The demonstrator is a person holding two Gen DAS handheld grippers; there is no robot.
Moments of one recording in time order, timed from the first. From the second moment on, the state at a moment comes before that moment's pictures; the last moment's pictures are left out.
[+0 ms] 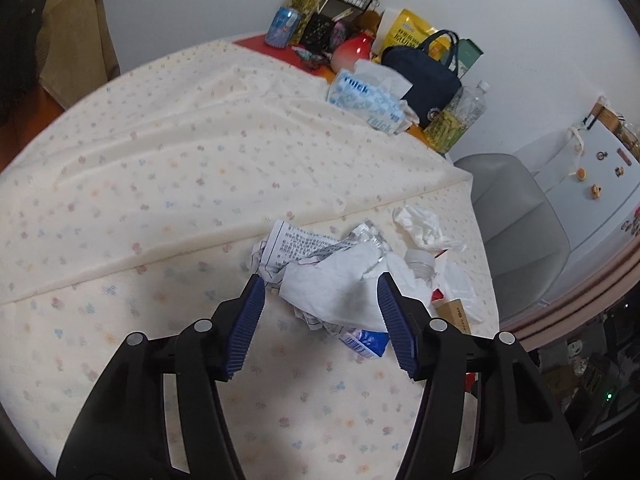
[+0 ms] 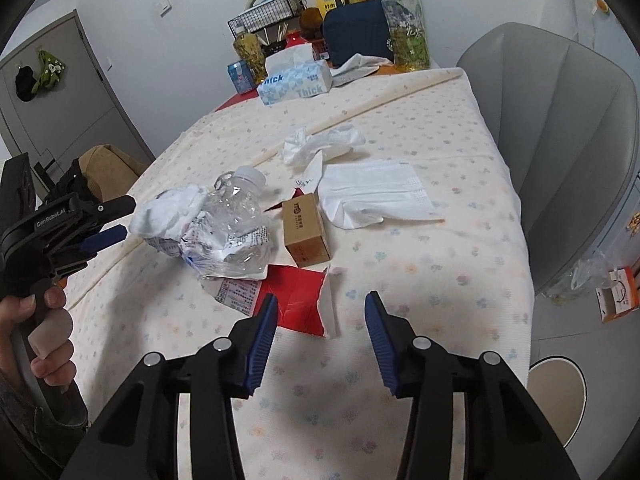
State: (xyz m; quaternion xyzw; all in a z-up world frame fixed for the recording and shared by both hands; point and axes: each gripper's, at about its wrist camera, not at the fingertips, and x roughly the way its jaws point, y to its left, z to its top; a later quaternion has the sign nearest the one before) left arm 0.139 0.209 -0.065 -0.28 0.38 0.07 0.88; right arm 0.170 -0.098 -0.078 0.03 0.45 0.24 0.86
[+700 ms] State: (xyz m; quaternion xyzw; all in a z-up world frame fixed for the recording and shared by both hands) left arm 0.095 0.192 -0.007 -0.28 0.32 0.04 0.91; right arm 0.147 -0.118 -0.054 0.07 0.42 0.27 0.86
